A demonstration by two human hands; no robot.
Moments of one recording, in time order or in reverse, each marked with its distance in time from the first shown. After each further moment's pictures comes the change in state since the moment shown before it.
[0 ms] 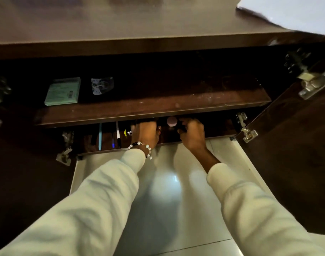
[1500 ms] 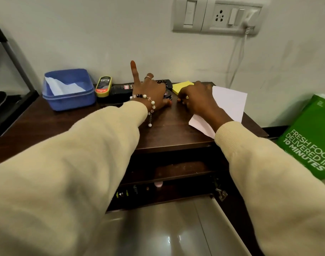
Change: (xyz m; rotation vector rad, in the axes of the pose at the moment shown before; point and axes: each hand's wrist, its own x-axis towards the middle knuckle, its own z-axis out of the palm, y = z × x) left_hand 0.125 0.131 -0.293 0.512 0.323 0.279; right_hand 0.113 -0.171 -0.272 -0.582 0.288 -0.472
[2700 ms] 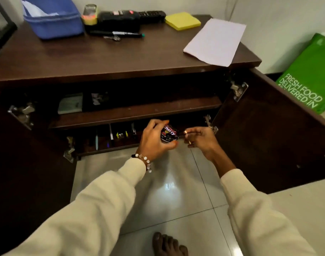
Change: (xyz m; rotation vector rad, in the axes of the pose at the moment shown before) left_hand -0.278 0.105 0.107 -1.093 -0.096 -0.103; right_hand -0.286 -0.025 0.105 1.247 -0.318 0.806
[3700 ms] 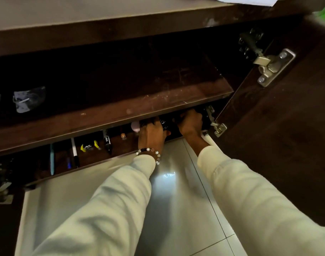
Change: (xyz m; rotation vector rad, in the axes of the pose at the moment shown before) left_hand 0.115 -0.097 0.147 0.630 -0.091 -0.168; right_hand 0.176 0.058 0.030 -0.482 0.428 0.058
